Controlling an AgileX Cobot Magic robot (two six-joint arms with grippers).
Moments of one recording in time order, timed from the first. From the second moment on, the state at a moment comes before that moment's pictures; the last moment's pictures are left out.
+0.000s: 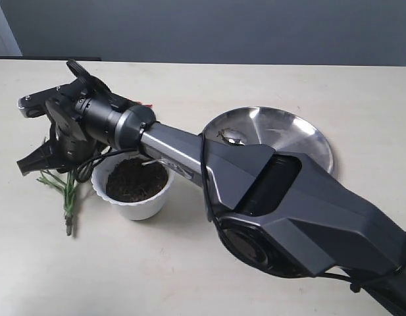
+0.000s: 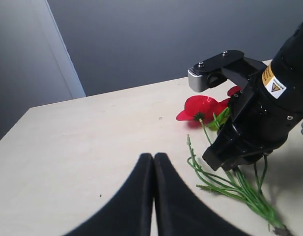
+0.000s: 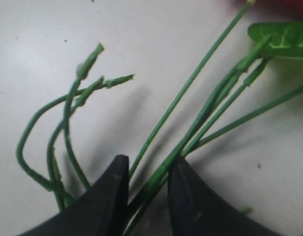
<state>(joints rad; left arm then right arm) -0.03 0.00 0.00 0.18 0.24 0.00 1.11 2.75 -2.58 -0.06 0.95 0.32</state>
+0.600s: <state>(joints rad) -0.03 0.00 0.00 0.18 0.24 0.00 1.11 2.71 -2.59 0.07 1.02 0.27</state>
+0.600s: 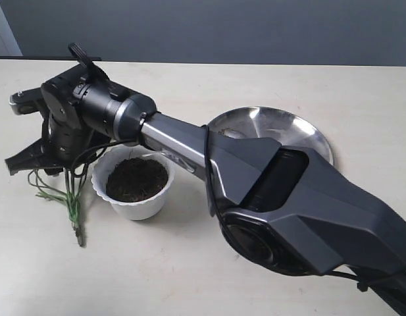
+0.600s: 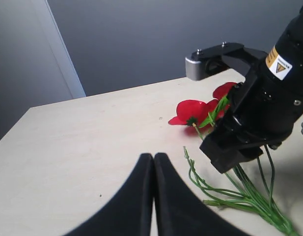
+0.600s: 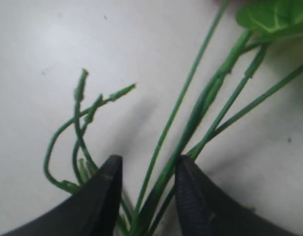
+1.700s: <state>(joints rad) -0.03 0.00 0.00 0.18 0.24 0.00 1.11 2.76 -2.59 0.00 0.95 0.27</state>
